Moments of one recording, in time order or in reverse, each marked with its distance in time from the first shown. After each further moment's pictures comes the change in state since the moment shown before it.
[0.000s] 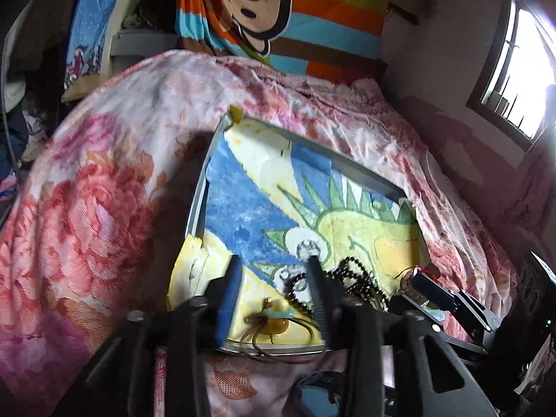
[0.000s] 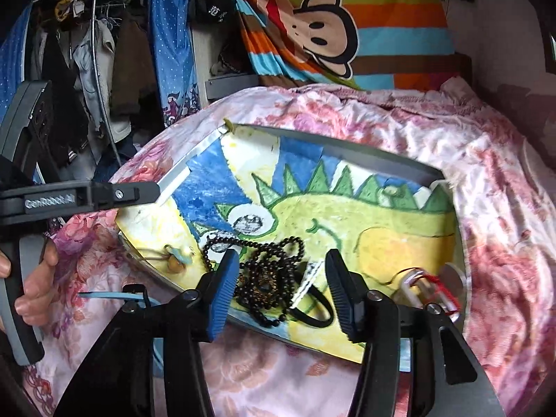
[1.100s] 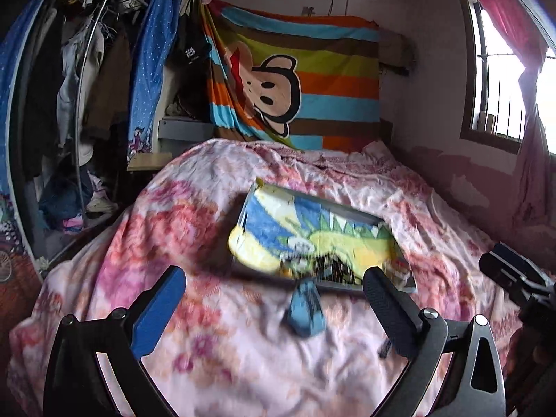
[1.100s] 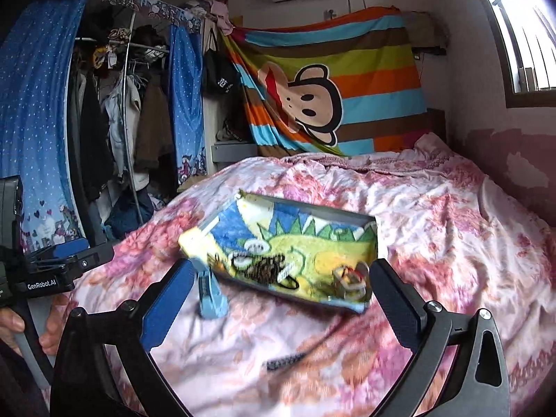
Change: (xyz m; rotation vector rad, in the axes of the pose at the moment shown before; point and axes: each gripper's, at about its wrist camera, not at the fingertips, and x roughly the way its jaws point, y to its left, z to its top) left arm -0.176 -0.052 -0.122 0.073 -0.338 0.180; right arm -0.202 -0.010 -0.053 -0.005 -0.267 -0.031
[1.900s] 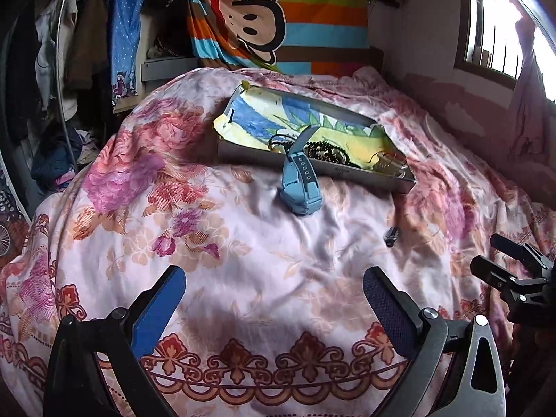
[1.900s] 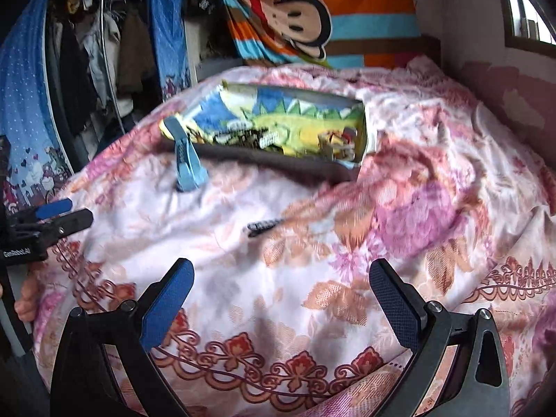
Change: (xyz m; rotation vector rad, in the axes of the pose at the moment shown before) left arm 0.008 -0.008 -0.076 0.082 0.285 -0.015; right arm 0.015 -0.022 -0.093 0.028 0.361 -0.034
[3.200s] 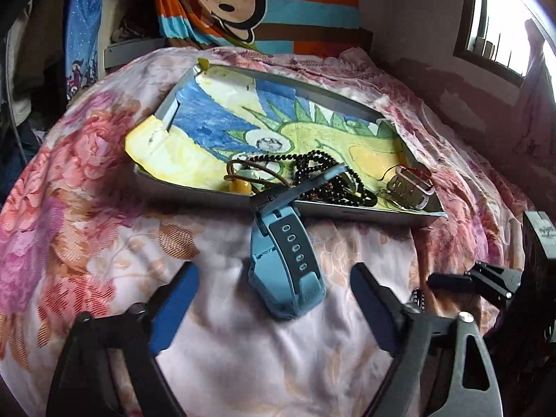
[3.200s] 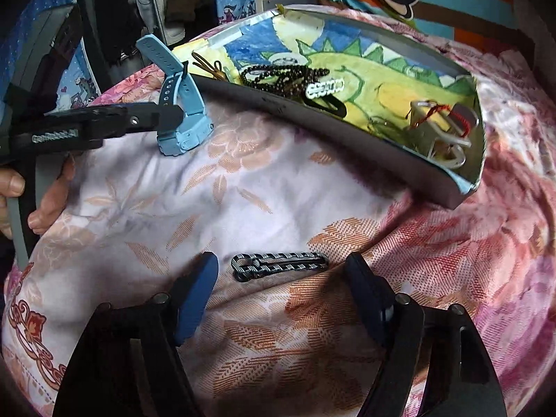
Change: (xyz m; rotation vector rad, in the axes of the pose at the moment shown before) left arm 0.132 -0.016 0.076 0.012 0.099 -0.102; right arm 0.127 0.008 0.040 -0.223 0.246 0.251
